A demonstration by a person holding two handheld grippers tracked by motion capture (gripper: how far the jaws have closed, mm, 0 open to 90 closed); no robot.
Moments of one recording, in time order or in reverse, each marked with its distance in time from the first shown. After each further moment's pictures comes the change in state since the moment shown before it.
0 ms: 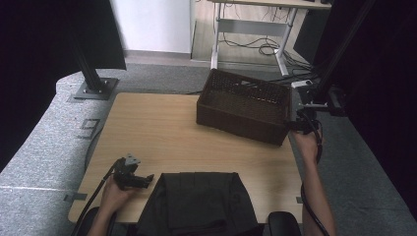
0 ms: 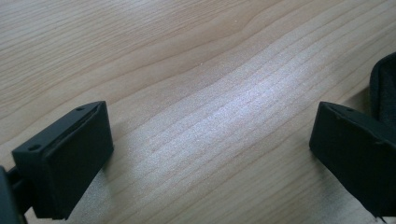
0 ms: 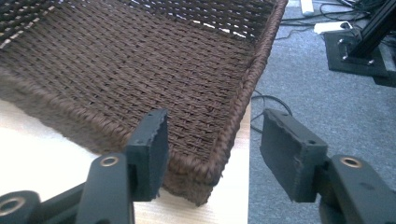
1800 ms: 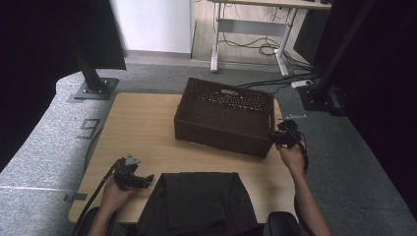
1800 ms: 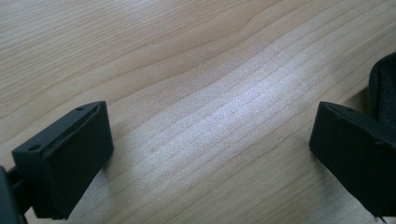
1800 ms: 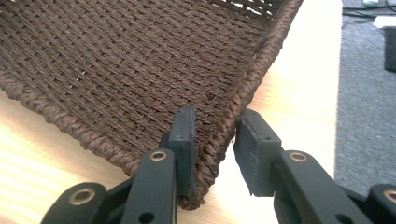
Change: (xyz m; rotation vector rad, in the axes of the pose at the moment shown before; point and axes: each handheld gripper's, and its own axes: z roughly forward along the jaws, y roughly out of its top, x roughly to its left) left arm 0.000 0.000 0.000 0.001 0.000 0.000; right arm 0.059 -0.035 -0.001 0.074 0.136 -0.117
